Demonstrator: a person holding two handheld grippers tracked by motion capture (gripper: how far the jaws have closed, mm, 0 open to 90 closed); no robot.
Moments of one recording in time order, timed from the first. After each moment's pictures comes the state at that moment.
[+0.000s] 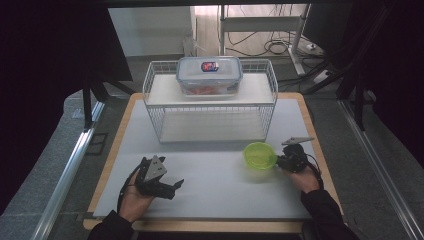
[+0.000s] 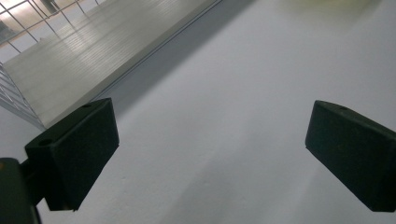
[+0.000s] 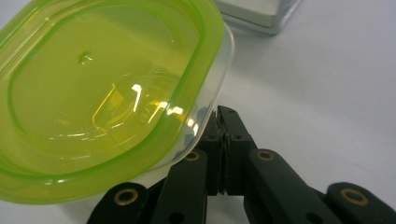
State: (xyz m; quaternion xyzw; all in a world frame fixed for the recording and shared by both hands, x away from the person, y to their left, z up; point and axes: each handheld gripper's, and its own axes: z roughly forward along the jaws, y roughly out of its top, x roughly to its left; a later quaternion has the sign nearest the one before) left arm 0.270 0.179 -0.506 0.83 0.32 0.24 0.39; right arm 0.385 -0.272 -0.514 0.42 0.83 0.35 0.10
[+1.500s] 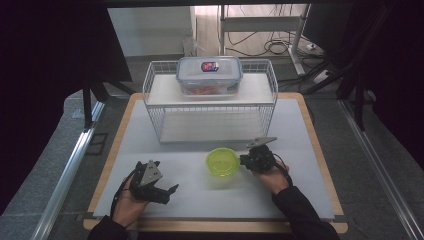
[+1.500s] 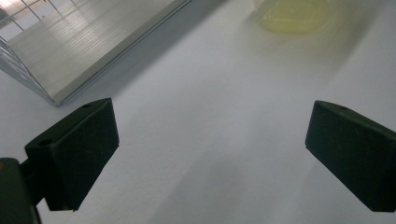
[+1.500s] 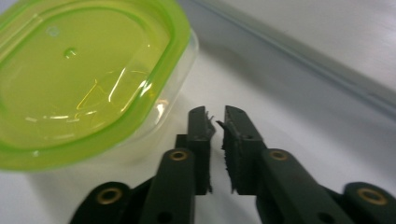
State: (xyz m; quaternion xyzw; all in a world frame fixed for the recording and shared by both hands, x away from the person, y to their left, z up) left arm 0.259 0.190 -0.513 0.84 0.32 0.24 0.37; right arm 0.377 -0.176 -0.511 0.33 0.86 0.36 0.11
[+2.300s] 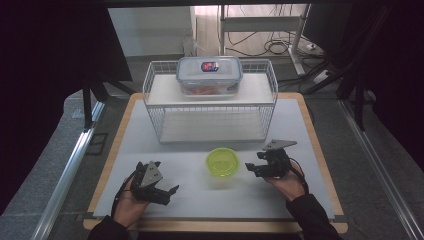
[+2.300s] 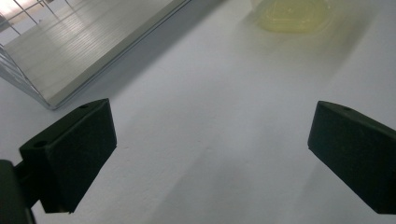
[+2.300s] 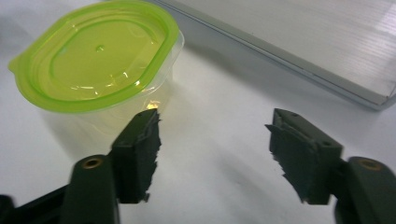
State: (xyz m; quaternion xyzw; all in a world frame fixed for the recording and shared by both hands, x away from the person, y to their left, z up) left arm 0.260 0.190 -0.518 0.84 0.31 0.24 0.37; right arm 0.354 -0.212 -0.490 0.35 0.84 0.39 0.12
